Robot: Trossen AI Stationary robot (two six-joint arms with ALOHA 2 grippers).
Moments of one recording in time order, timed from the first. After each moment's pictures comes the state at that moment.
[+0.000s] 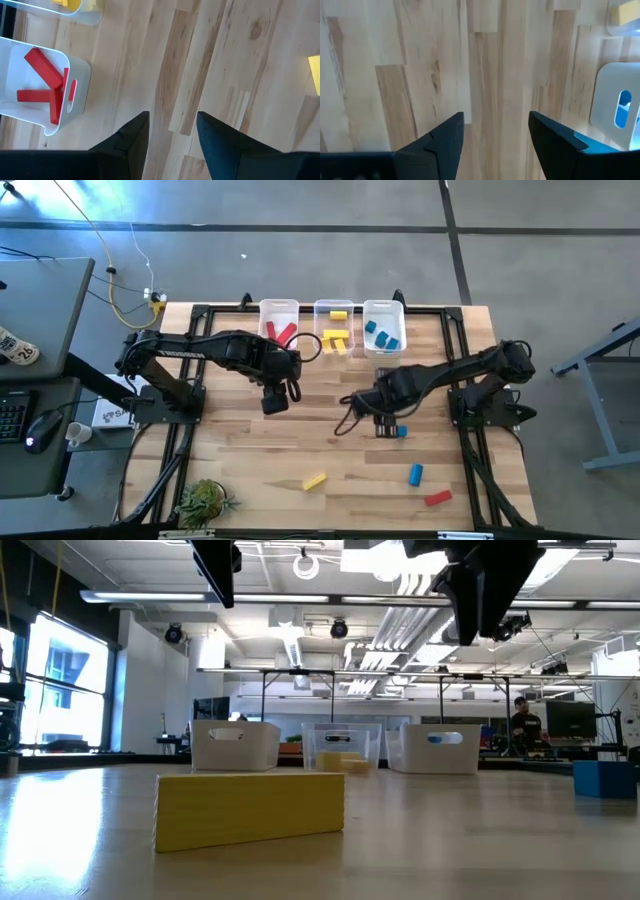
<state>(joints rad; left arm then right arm) 0.06 1.60 1.62 -1.34 -0.17 -0.26 0.24 1.67 1.49 -1.31 0.16 0.24</state>
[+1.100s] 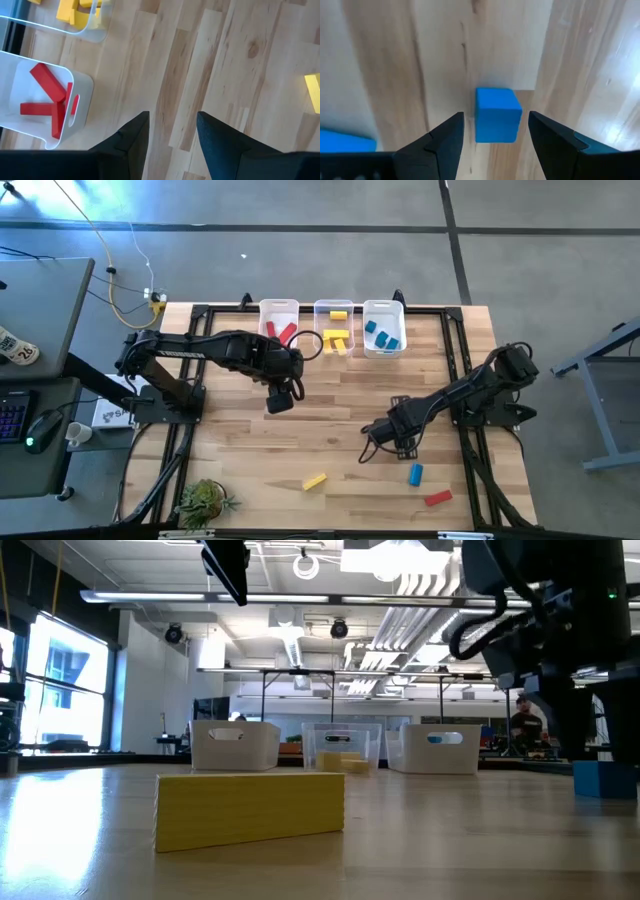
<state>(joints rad) 0.06 1.60 1.62 -1.27 -0.20 -0.26 0.37 1.66 0.98 -0.98 0.03 0.32</state>
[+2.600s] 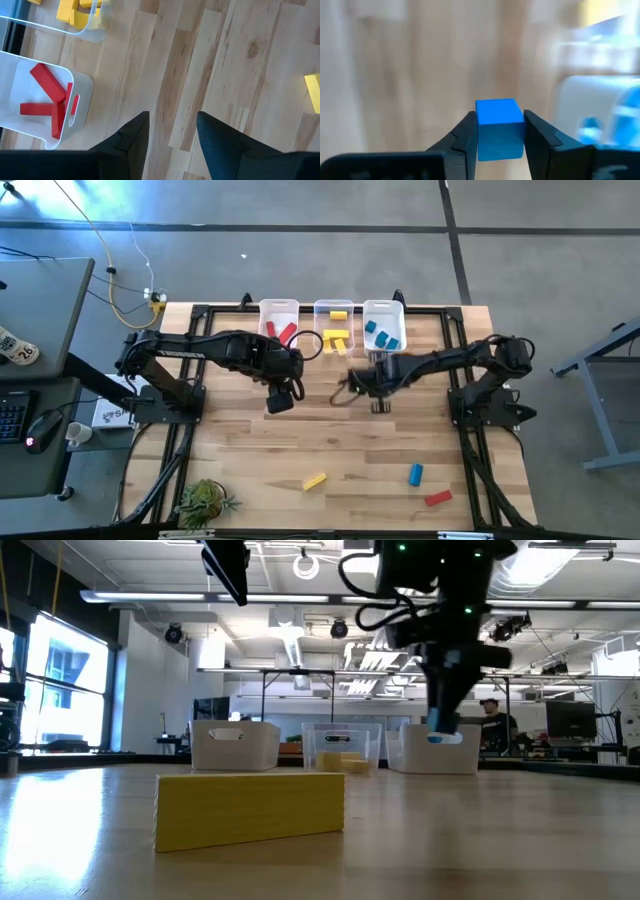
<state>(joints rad) 0.06 1.60 1.62 -1.27 -0.20 -0.26 -0.01 1.66 1.17 -0.93 0.33 -0.09</state>
